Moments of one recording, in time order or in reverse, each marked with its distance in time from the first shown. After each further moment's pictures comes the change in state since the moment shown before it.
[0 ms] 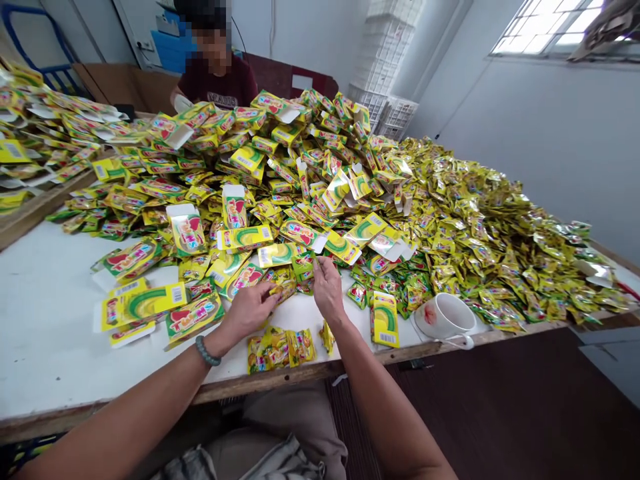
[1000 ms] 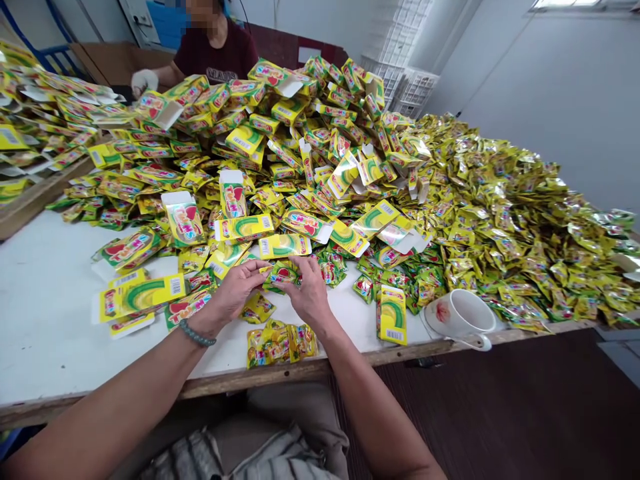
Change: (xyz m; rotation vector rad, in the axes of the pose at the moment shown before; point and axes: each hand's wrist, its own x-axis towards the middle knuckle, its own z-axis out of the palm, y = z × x) left_hand 0.017 -0.009 -0.010 -1.043 0.023 -0.277; right_hand -0.019 0.011 0.019 -0.330 -0.140 -0.230
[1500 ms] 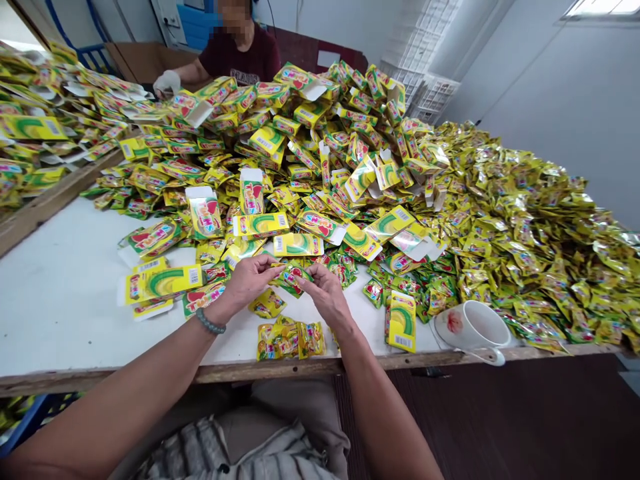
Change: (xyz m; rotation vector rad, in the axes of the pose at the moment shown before) left_hand 0.006 -0.001 -0.012 0.488 0.064 0.238; right_hand -0.004 -0.010 -0.010 0.630 -0.173 0.300
